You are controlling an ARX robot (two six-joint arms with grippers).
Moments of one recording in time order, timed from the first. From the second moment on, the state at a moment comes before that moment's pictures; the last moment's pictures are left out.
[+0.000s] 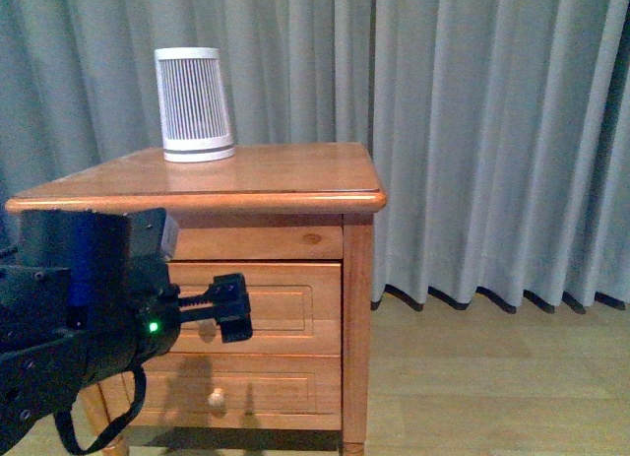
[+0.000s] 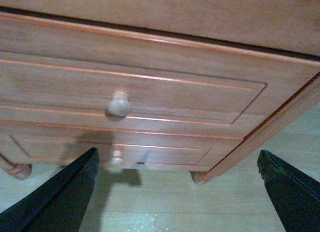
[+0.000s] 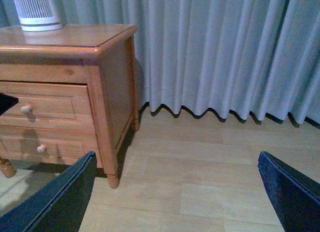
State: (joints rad) left arm -0.22 2.12 1.06 0.72 0.01 -0.20; right arm 0.00 0.00 0.01 0.00 0.00 0.00
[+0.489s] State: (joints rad) left arm -0.19 2.32 1.22 0.74 0.06 -0.18; right arm 0.00 0.00 0.01 0.00 0.00 0.00
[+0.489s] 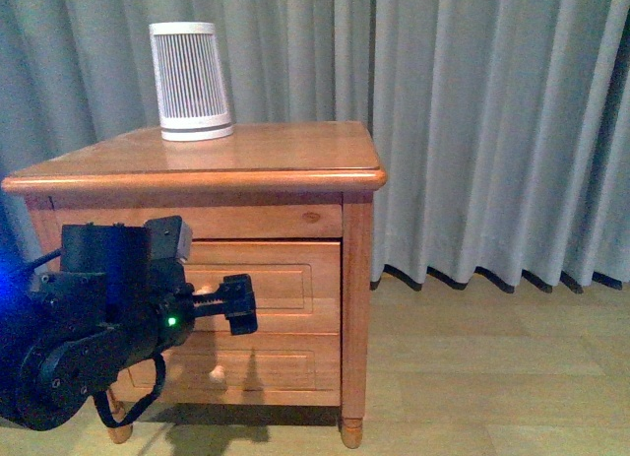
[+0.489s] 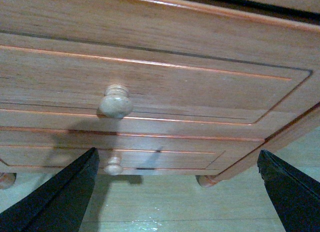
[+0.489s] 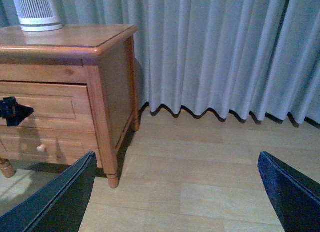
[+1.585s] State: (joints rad) left arm -0.12 2.53 1.51 0.68 0.02 -0.01; right arm 0.00 0.00 0.01 0.00 0.00 0.00
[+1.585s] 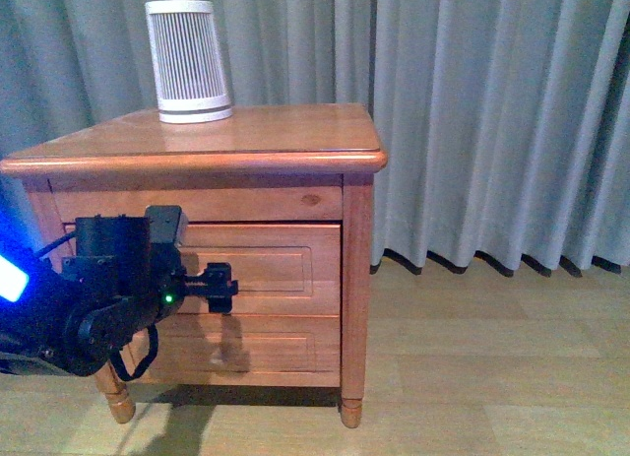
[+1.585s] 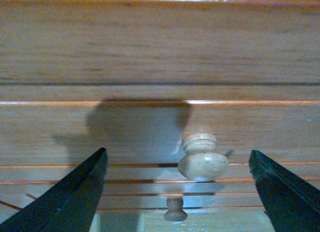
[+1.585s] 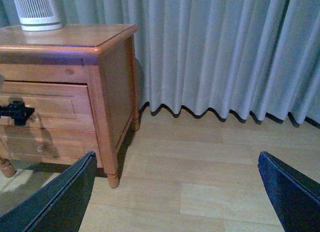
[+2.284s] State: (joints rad) left arm -0.14 2.55 1.56 0.65 0.00 -0.06; right arm 0.00 0.00 0.01 0.00 0.00 0.00
